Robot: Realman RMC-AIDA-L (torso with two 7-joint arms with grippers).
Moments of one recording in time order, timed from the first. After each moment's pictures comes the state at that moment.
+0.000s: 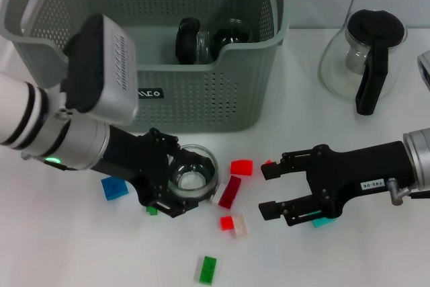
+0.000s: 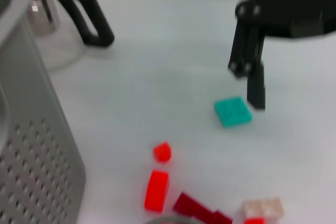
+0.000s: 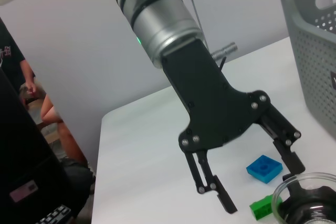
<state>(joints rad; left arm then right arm) -0.44 -2.17 1.23 1.33 2.36 1.55 -1.70 0.60 2.02 -1.16 -0.66 -1.83 -1.60 1.55</state>
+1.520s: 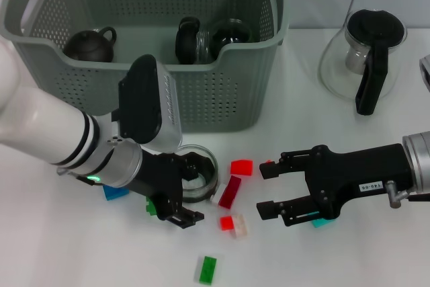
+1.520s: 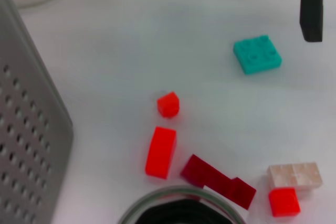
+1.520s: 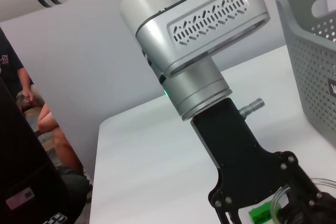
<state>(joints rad) -0.49 -2.18 1.42 1.14 2.45 1.30 -1.76 0.58 2.03 -1.14 -0.66 -1.83 -1.60 1.52</state>
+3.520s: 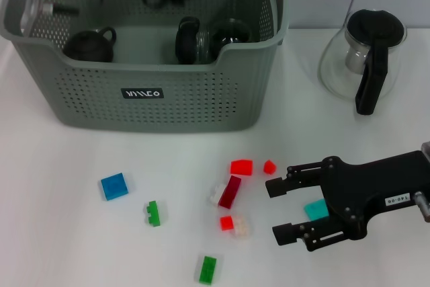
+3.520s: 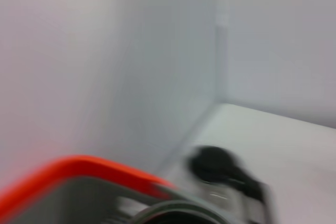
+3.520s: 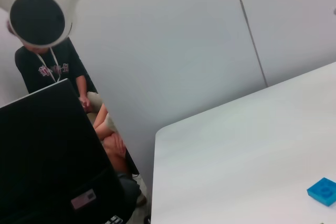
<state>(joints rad) -0.65 -2.15 1.01 1.51 2.27 1.38 -2.20 0.58 2.01 -1.10 -0.67 -1.83 -1.78 1.52</state>
